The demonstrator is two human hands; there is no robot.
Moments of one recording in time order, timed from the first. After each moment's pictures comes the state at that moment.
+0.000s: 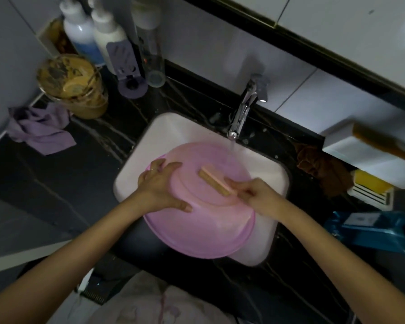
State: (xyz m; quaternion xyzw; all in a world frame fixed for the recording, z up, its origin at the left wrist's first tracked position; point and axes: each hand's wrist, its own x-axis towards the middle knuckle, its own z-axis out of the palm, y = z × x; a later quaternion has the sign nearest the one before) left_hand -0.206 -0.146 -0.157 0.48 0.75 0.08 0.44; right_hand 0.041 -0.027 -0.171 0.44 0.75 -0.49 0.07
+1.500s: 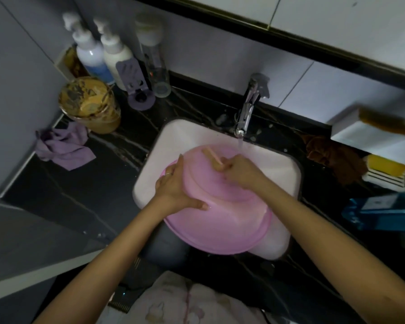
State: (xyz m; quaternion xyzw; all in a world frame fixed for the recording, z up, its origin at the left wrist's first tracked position) left_hand -0.203 -0.149 -0.153 0.46 0.76 0.12 0.44; right_hand -0.048 -0.031 -0.140 0.53 0.74 -0.40 0.10
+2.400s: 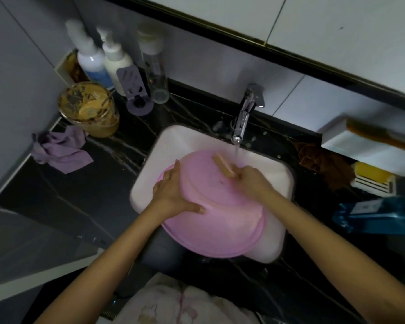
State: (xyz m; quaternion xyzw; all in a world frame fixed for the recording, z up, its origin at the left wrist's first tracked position) left_hand -0.205 -0.149 -0.153 0.48 0.76 0.12 0.42; right_hand -0.014 -0.028 -0.160 0.55 0.77 -0.31 0.11
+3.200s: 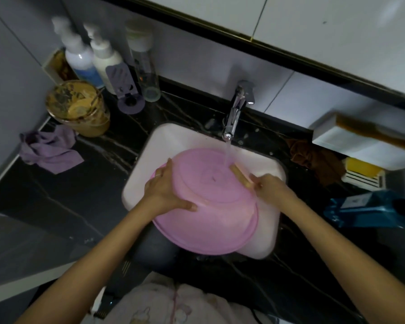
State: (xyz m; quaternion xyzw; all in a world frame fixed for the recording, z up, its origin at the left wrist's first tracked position) left_hand -0.204 -0.147 -0.150 0.48 0.76 0.09 0.42; right_hand 0.046 -0.028 -0.145 0.60 0.72 -0.31 0.18
